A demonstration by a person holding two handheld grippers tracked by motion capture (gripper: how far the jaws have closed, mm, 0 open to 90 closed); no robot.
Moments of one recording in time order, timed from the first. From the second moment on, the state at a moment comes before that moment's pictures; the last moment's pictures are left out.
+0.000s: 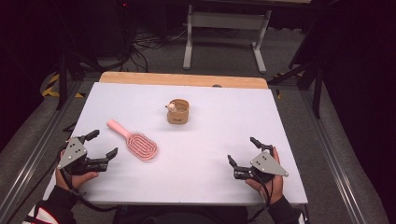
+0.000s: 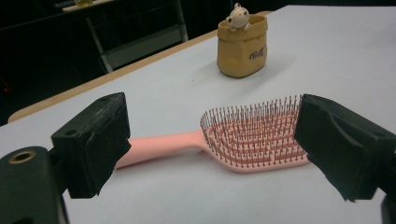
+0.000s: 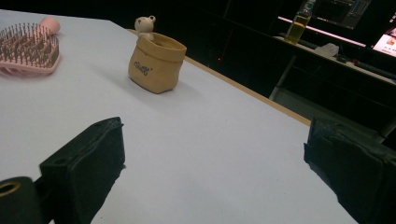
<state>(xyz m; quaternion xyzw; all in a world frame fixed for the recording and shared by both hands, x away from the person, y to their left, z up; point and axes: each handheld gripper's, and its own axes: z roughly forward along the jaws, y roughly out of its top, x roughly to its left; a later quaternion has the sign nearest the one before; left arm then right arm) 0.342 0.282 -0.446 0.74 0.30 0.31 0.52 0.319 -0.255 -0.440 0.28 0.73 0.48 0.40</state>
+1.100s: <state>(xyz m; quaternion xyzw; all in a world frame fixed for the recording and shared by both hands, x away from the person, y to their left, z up) 0.431 0.269 -0.423 0.75 0.32 0.30 0.49 0.332 -0.258 -0.449 0.31 0.74 0.46 0.39</state>
